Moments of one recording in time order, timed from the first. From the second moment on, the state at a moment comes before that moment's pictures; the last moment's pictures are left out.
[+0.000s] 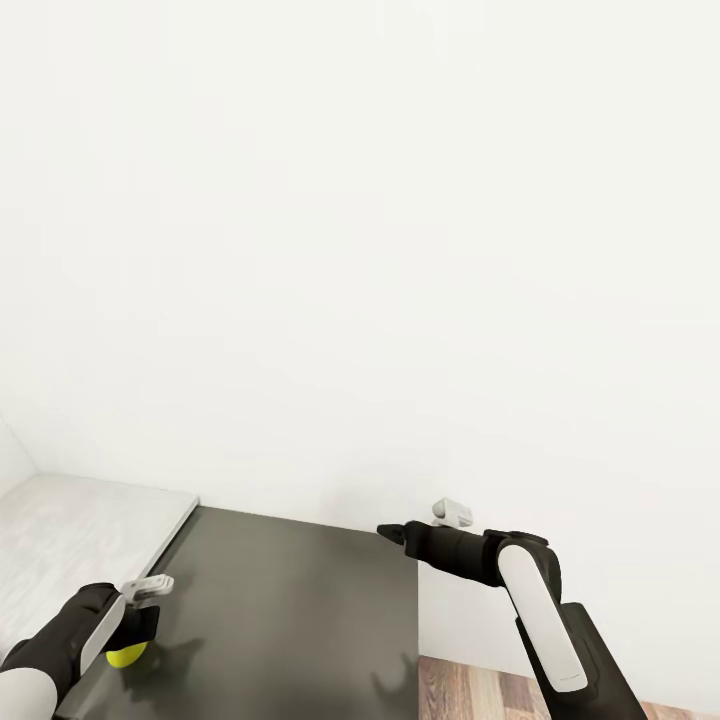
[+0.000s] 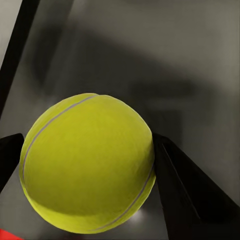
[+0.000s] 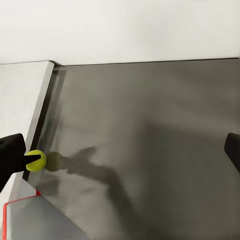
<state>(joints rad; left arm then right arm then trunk) -0.56 0.31 0.02 -0.53 0.20 0.70 -0.01 -0.33 0.04 0.13 -1.58 -0.83 1.04 -0.19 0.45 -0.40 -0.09</state>
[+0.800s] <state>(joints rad) -0.56 0.32 0.03 -0.54 0.21 0.71 -0.12 -0.33 0.03 0.13 -1.58 -0.83 1.04 -0.19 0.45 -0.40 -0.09</state>
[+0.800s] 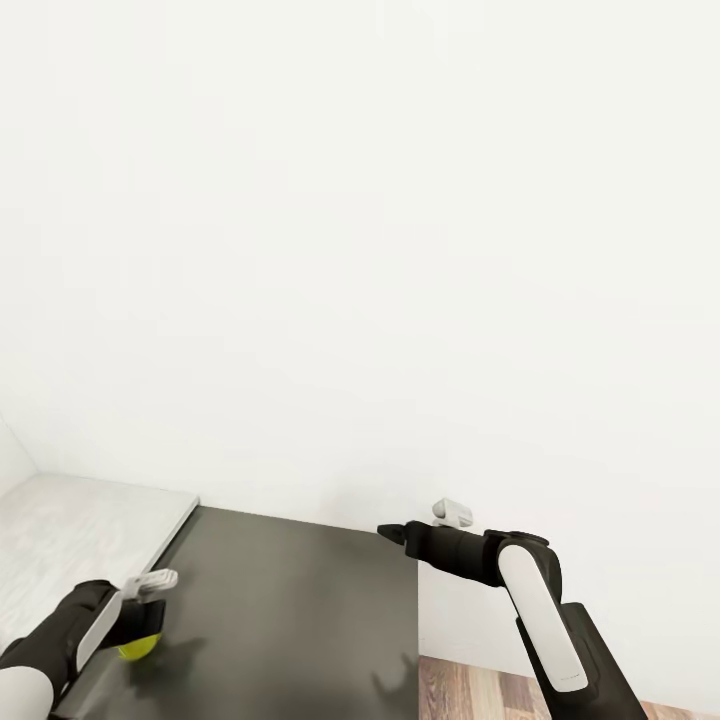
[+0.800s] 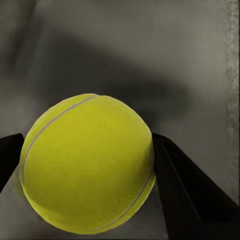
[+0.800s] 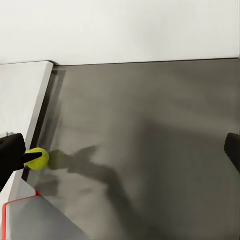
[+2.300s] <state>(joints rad) -0.56 0.58 0.19 -0.77 0.21 1.04 -1.38 -0.32 0.03 0.02 -1.57 -0.83 1.01 -0.03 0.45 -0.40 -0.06</state>
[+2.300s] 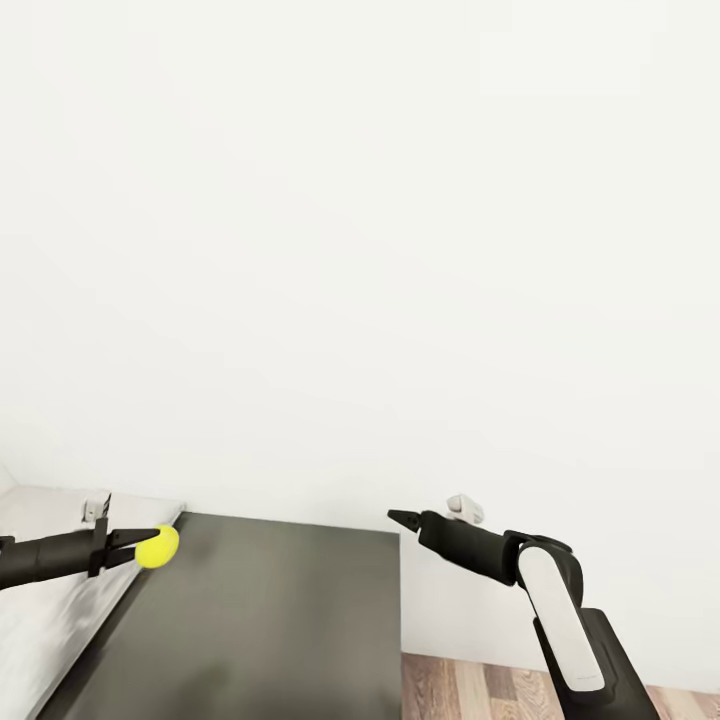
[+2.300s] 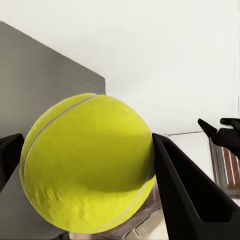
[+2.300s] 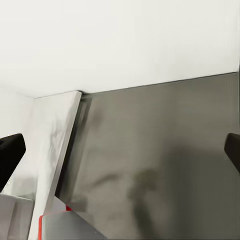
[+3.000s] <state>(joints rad) -0.56 0.57 0.18 -0.78 0.21 1.04 -1.39 -0.31 0.03 0.03 -1.57 -0.83 0.93 -0.03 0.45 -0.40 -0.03</state>
